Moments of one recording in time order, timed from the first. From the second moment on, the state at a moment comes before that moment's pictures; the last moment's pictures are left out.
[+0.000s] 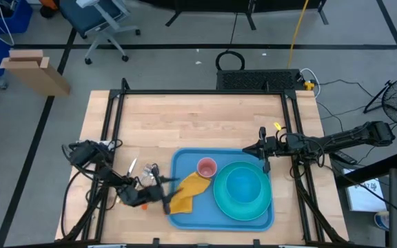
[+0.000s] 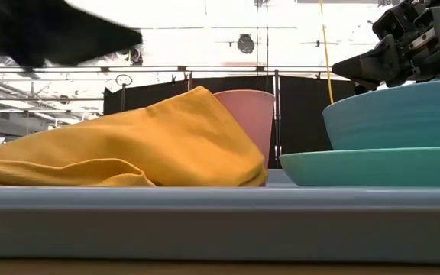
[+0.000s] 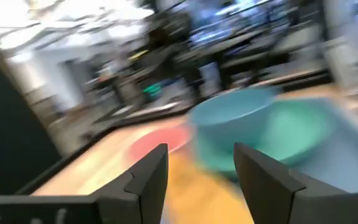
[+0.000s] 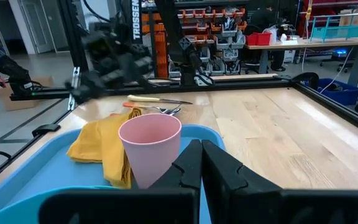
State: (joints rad) left arm -0.77 1.95 0.55 1.53 -1.01 0.38; right arm 0.09 0.67 0.07 0.55 0.08 0.07
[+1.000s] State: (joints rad) left arm -0.43 1.66 1.13 -0.44 -0.44 -0.56; right arm 0.09 0.67 0.07 0.56 0.07 0.11
